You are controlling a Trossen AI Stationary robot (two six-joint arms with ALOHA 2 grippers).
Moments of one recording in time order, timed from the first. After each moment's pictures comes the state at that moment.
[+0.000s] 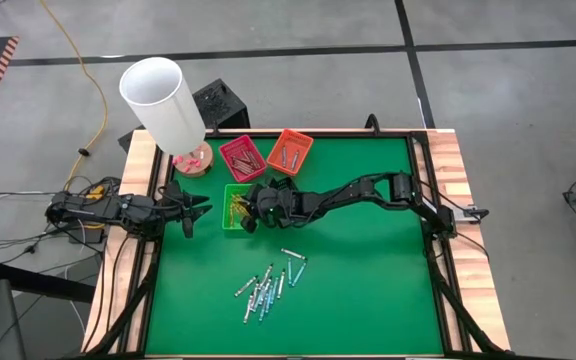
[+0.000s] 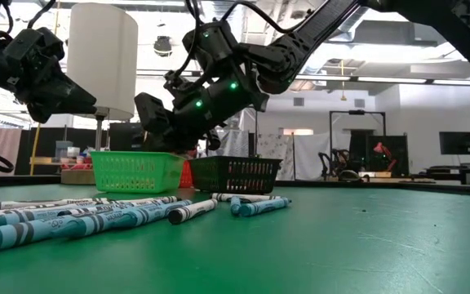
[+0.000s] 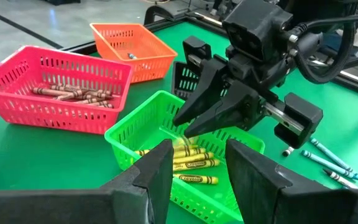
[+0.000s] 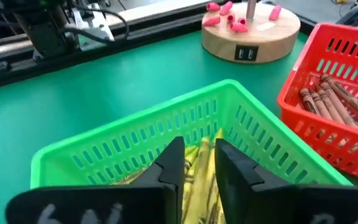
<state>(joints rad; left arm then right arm) -0.16 0.01 0.16 -0.40 -0.54 -0.41 -0.05 2.22 1.51 0.34 0.31 0.25</state>
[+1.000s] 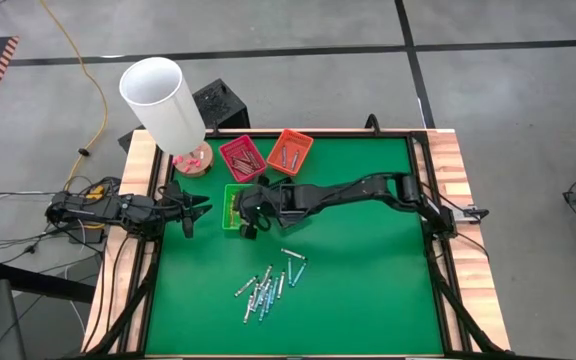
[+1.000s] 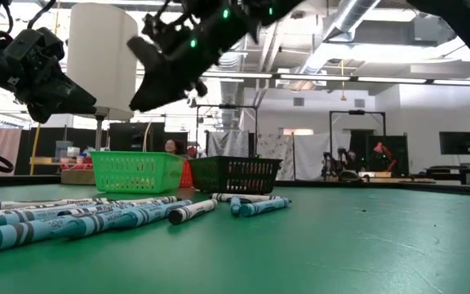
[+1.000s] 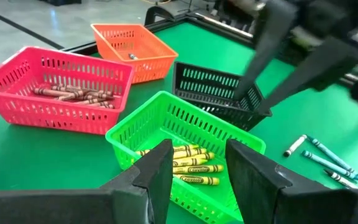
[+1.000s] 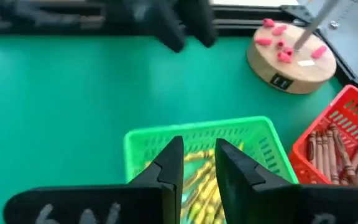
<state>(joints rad) -0.16 0.01 0.16 -0.40 -0.54 -0.40 0.01 2.14 1.83 -0.23 0.24 0.02</state>
